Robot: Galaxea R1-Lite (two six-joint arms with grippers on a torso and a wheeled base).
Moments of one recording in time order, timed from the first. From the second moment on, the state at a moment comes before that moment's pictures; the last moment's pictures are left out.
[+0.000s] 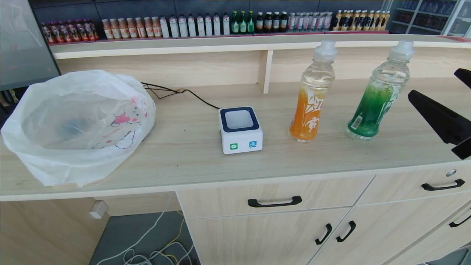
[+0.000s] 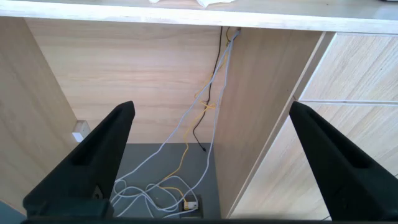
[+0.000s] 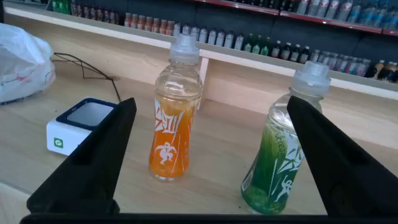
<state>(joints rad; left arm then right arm) 0.00 0.00 0.00 0.00 0.00 0.00 0.23 1.19 -0.45 -1.15 0.17 -0.19</state>
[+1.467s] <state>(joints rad) 0.00 0.00 0.00 0.00 0.00 0.00 0.40 1.75 -0.83 -1.22 0.02 -0.07</state>
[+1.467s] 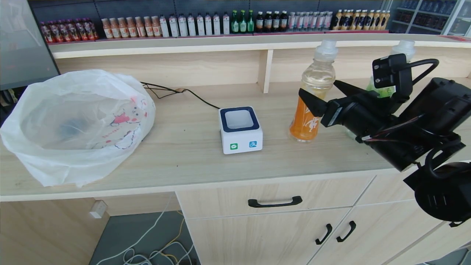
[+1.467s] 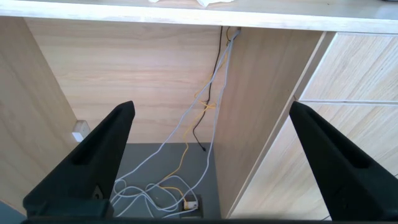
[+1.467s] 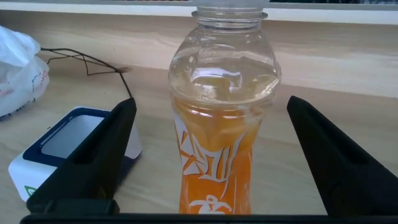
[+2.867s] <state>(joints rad) 0.00 0.00 0.00 0.00 0.00 0.00 0.38 1.86 -0.88 -1.24 0.01 -0.06</state>
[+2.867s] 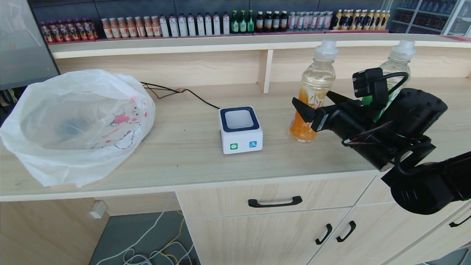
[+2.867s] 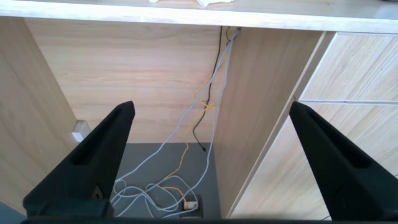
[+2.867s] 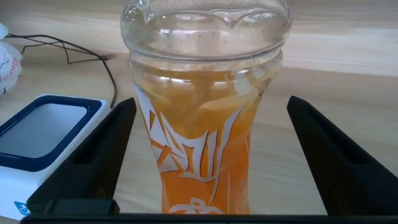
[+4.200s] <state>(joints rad) 0.00 0.00 0.00 0.00 0.00 0.00 0.41 1.95 -1.01 -1.24 -0.02 -0.07</state>
